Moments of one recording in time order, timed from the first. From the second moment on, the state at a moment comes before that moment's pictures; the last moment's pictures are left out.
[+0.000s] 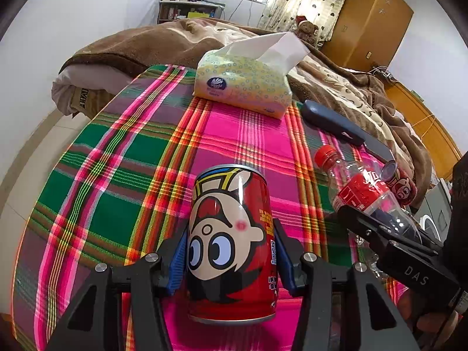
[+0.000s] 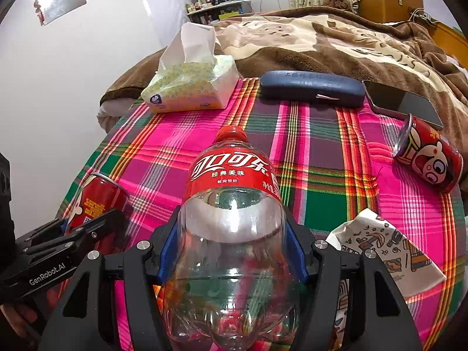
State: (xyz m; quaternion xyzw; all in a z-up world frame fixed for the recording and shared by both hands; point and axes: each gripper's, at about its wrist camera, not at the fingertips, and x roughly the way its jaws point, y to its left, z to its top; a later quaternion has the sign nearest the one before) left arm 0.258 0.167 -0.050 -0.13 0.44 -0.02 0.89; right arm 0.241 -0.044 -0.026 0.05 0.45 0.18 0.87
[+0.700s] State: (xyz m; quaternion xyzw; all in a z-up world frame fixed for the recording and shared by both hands) left arm 0.215 0.136 -0.010 -0.12 0.41 -0.04 0.90; right arm 0.207 -0.081 0.007 0.08 0.41 0.19 0.89
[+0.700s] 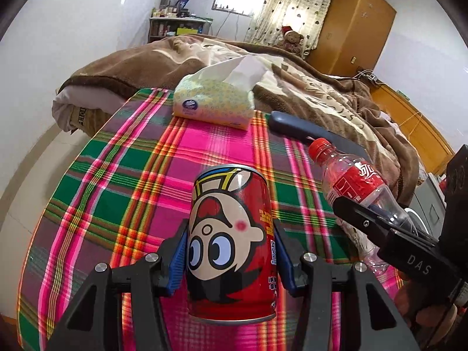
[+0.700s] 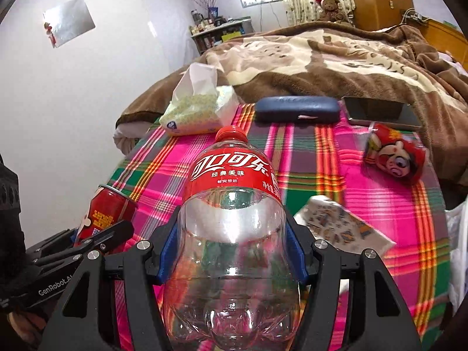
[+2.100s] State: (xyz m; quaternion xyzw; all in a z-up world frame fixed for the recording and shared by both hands) left arm 0.183 -0.127 0.033 -0.04 0.38 -0.24 0.89; right arm 0.131 -0.311 0.023 0.17 0.34 0.00 0.92
